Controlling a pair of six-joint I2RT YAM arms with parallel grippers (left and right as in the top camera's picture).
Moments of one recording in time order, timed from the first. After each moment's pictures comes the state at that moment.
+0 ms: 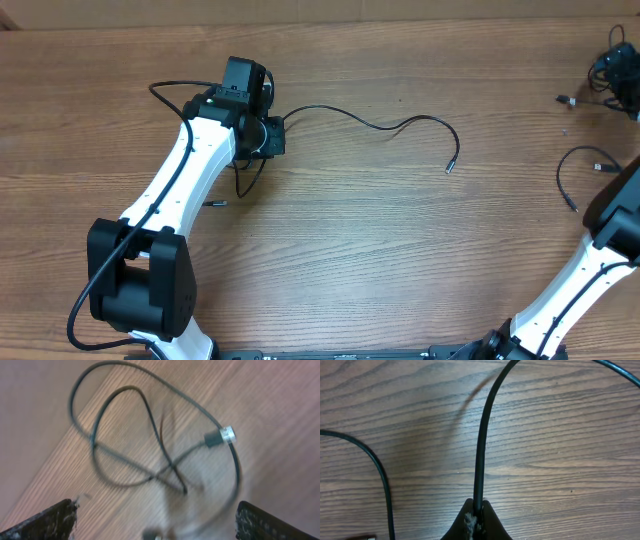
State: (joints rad) left arm -0.25 1.82 1.43 -0.83 0.12 -0.28; right arm -0.58 2.36 2.05 -0.54 -0.18 0.43
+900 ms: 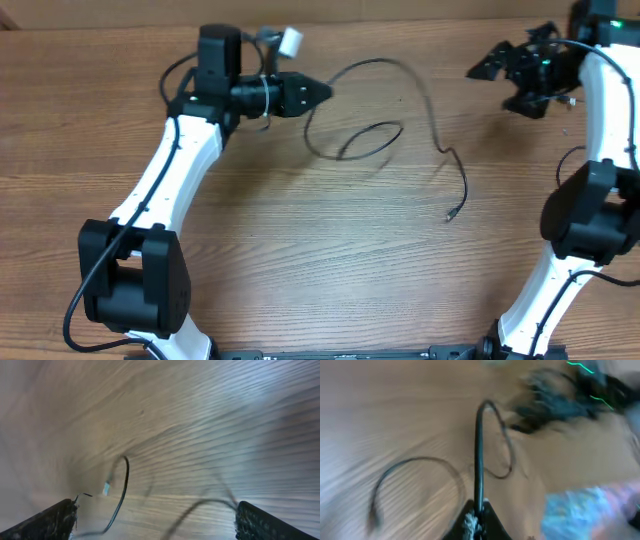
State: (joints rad) left arm -0.16 1.82 1.44 -0.36 0.89 -0.45; right arm -0.21 2.19 2.13 -1.32 -0.55 0.19
